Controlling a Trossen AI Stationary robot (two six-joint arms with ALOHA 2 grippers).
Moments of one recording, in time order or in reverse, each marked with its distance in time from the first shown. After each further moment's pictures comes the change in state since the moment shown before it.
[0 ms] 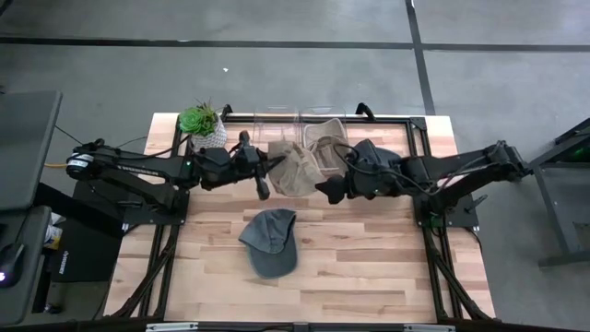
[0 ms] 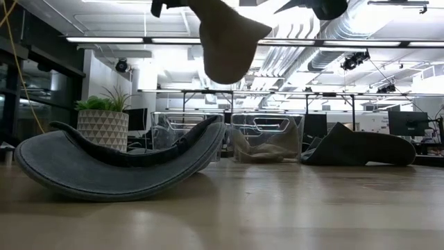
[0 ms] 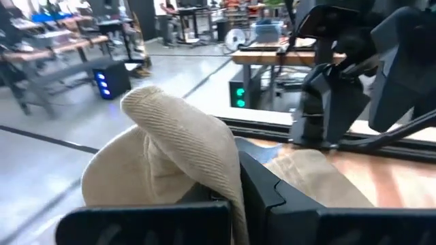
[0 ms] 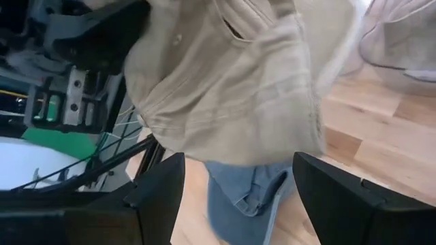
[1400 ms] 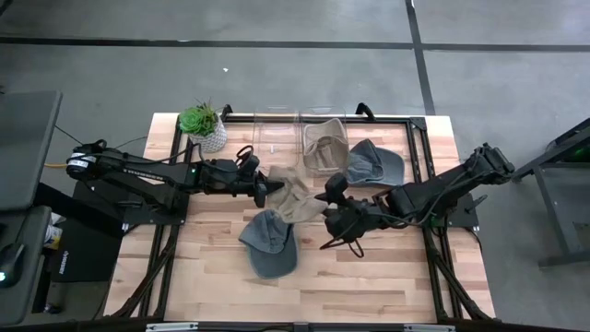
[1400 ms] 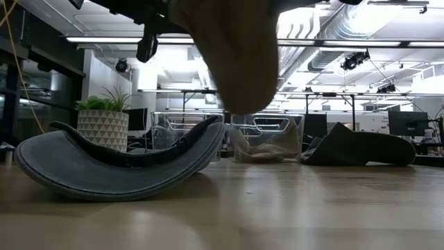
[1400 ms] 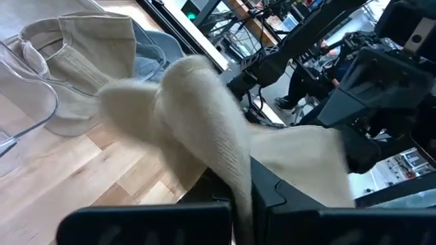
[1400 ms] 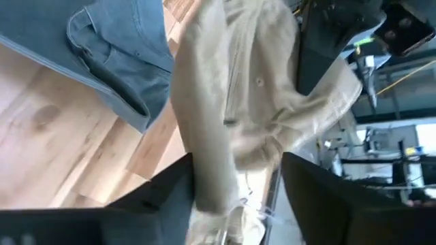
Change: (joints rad) left arm 0.000 0.002 -0.162 -0.009 0.260 -0.850; right arm 0.197 0.151 0.001 0.000 0.274 -1.840
